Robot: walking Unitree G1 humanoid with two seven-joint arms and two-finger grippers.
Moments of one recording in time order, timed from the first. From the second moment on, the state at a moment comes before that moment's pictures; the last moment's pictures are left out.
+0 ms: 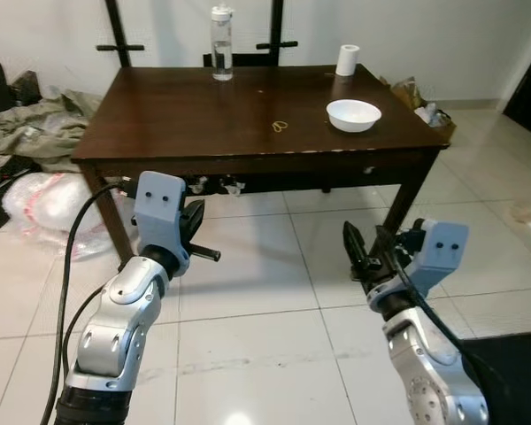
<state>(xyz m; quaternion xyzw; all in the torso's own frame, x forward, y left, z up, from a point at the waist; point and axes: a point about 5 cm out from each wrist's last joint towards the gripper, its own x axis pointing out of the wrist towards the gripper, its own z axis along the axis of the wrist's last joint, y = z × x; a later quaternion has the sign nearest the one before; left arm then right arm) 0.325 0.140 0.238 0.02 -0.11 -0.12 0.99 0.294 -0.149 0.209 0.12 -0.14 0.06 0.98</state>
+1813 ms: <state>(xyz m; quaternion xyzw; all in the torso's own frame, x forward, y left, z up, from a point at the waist) 0.320 0.143 0.194 0.02 -0.04 -0.06 1.00 0.296 -0.157 0.180 0.09 -0.09 0.05 0.99</state>
